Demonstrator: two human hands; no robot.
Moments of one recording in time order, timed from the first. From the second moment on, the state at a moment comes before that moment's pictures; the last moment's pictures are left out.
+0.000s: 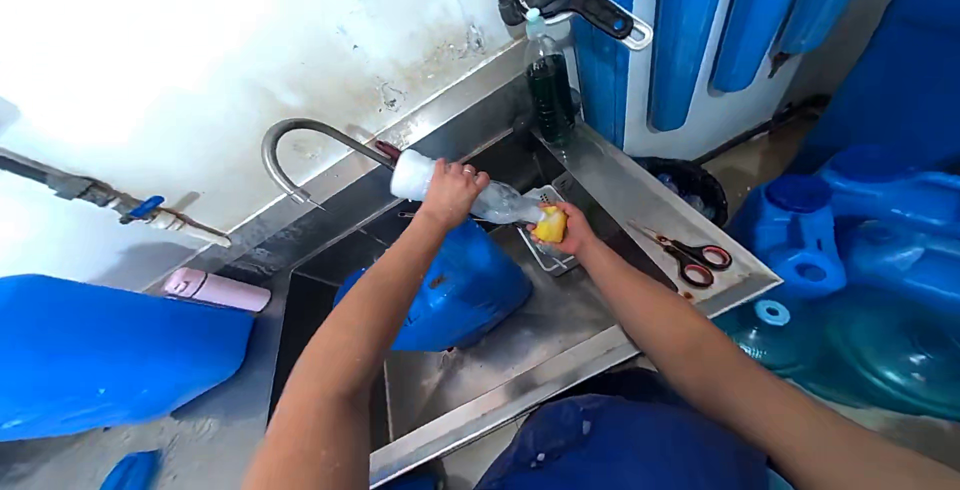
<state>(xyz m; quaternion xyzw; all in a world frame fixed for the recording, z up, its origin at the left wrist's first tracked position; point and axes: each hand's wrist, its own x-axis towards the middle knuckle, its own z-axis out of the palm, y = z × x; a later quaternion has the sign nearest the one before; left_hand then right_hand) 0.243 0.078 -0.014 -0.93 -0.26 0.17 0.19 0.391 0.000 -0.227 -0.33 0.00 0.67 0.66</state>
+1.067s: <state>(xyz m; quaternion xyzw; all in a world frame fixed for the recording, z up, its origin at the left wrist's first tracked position) 0.389 0.059 -0.137 -0.80 -0.25 -0.26 -0.47 0.342 -0.056 -0.186 -0.63 -0.31 0.65 0.27</state>
